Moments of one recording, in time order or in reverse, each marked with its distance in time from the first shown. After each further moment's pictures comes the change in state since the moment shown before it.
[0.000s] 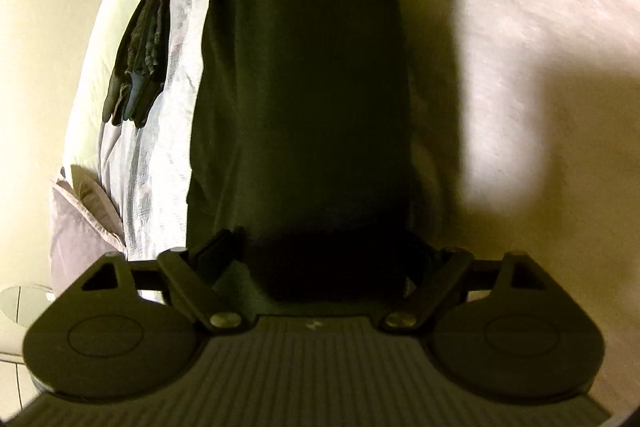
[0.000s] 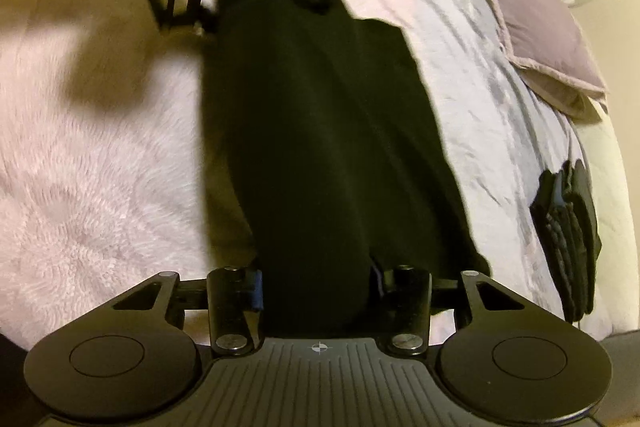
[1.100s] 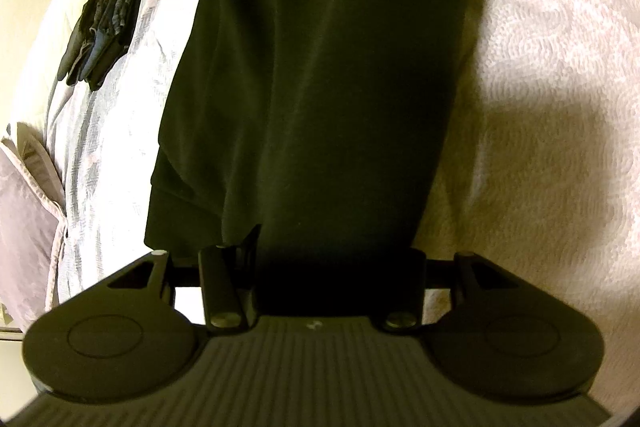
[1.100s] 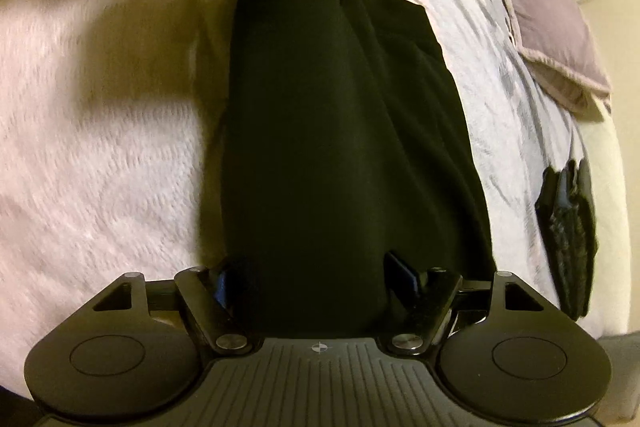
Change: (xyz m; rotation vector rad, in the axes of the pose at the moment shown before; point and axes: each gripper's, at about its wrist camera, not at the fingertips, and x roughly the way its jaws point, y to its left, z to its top) left arm 0.011 0.035 0.004 -0.100 0.043 -0.204; right arm 0.054 0.034 0.020 -0.070 0.084 -0.064
